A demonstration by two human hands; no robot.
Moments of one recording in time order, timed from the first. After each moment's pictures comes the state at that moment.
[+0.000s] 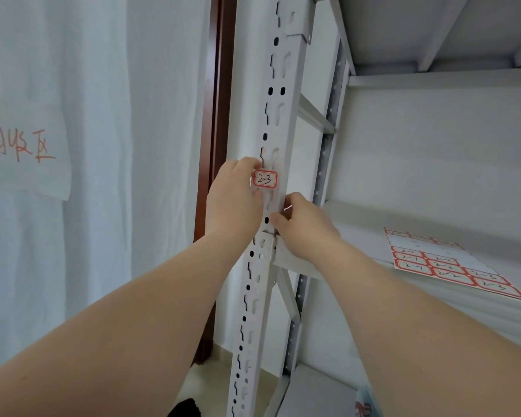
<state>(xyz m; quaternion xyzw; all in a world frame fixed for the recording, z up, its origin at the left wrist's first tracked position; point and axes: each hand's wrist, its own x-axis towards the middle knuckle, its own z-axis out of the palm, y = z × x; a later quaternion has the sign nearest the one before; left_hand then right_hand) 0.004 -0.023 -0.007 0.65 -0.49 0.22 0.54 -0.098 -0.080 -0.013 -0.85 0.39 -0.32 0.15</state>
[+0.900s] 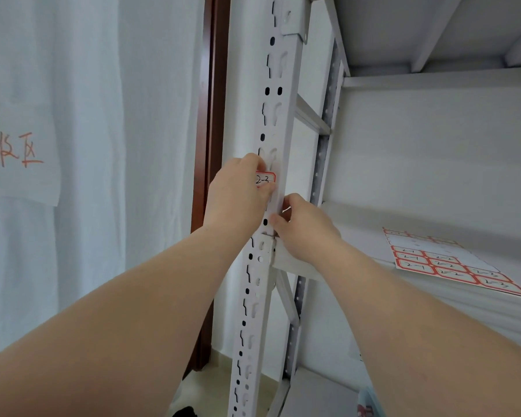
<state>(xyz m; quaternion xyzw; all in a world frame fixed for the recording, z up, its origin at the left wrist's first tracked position) 0.002 -0.020 0.007 0.66 -0.52 0.20 0.50 -0.097 -0.081 -0.013 -0.85 0.40 -0.33 0.13</state>
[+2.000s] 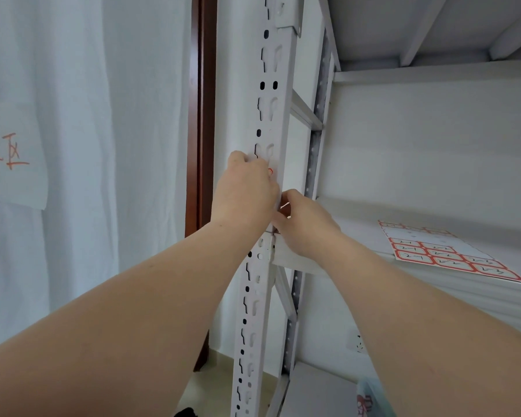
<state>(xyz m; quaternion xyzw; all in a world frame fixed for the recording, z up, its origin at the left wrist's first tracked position) -0.012 -0.018 0.013 0.70 -0.52 0.25 0.43 -0.098 -0.080 -0.014 -0.85 0.40 -0.33 0.12</state>
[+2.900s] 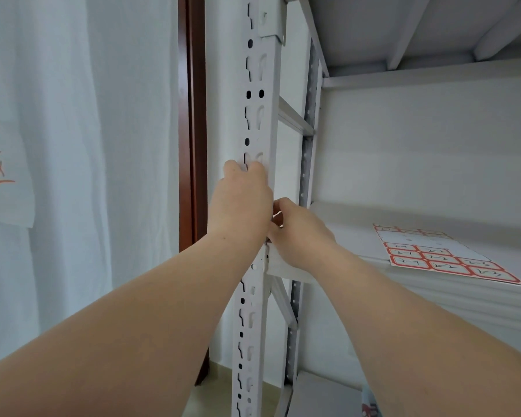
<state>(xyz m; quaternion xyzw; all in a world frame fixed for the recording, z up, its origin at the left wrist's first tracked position) -0.016 -0.025 0.014 0.74 -0.51 0.31 0.33 -0.099 -0.079 -0.015 -0.85 0.40 -0.33 0.13</state>
